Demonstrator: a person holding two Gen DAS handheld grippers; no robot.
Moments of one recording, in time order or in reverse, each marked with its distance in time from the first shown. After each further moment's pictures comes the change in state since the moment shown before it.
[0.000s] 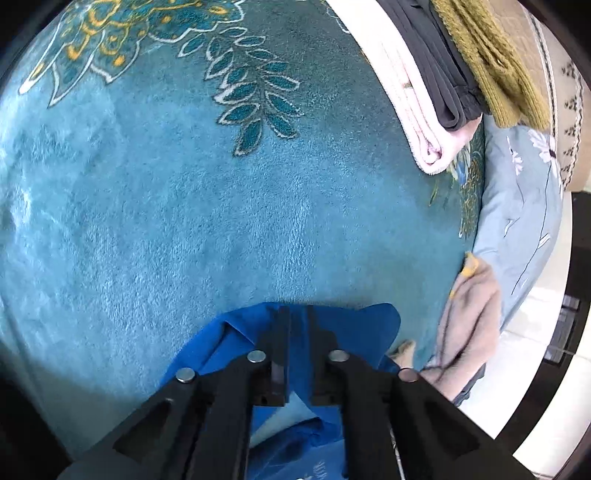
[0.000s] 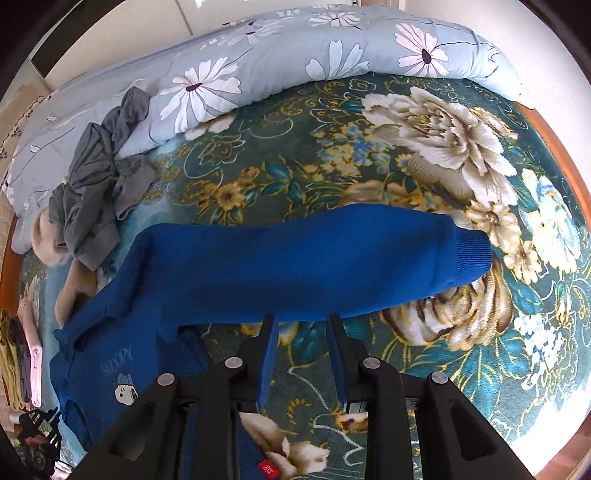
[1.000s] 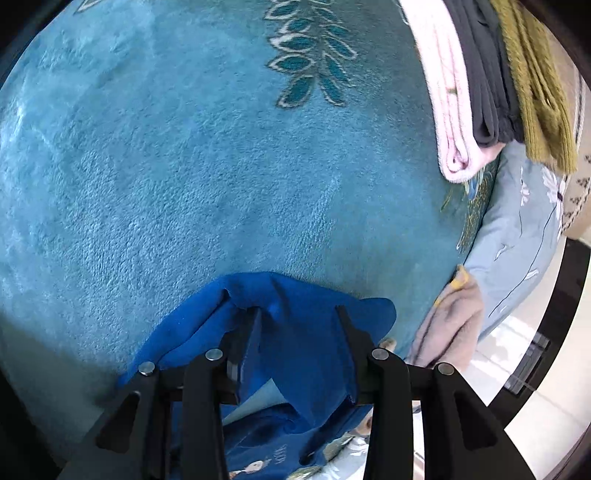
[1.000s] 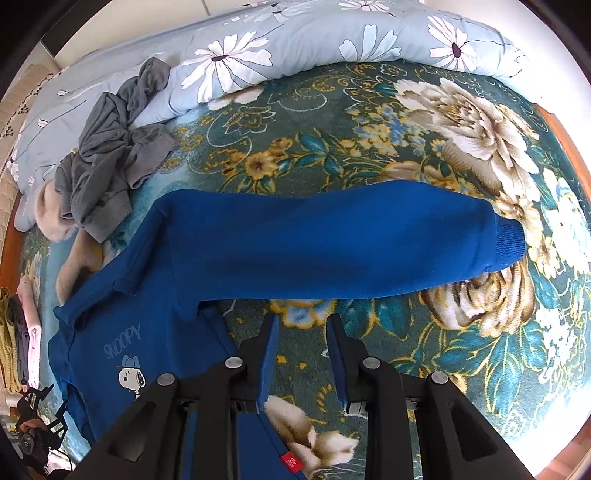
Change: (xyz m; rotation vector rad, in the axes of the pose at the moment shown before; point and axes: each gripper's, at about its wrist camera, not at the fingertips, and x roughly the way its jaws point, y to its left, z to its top) left arm 0.015 0.035 -0.004 -0.249 0.104 -0.101; right arm 0.017 0.033 -0.013 -0.052 0.056 0.016
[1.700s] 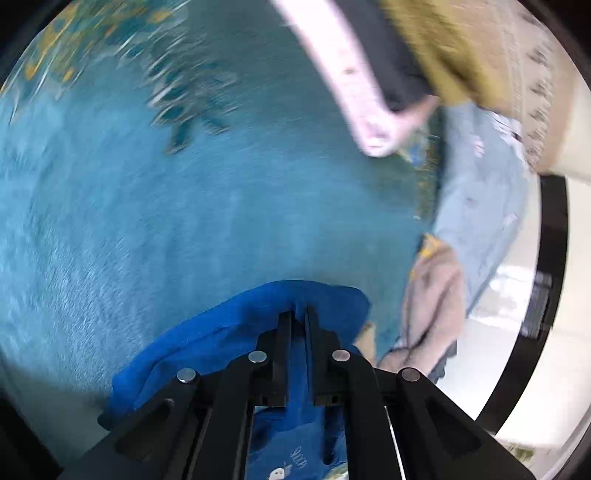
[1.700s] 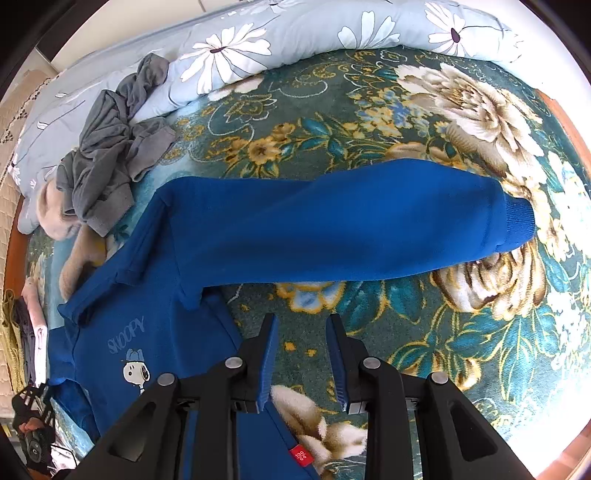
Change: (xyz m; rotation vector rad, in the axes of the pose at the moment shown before) left arm -0.038 -0.060 -0.037 0.458 -0.093 -0.112; right arm 0.007 0.002 -0.009 0.023 0.022 0.033
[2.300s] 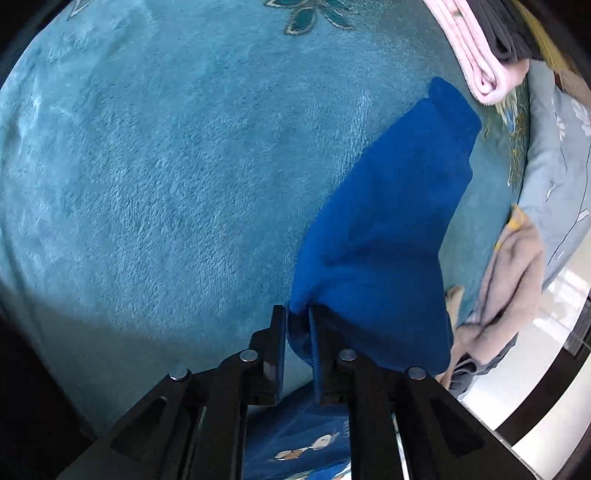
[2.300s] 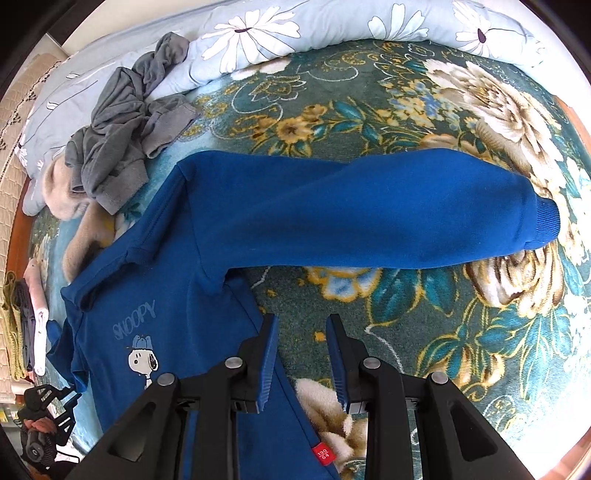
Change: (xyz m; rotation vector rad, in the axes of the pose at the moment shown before) left arm 0.017 0.077 -0.017 -0.277 0.223 0.328; right arm 0.013 0.022 -0.011 -0.044 0.033 0.013
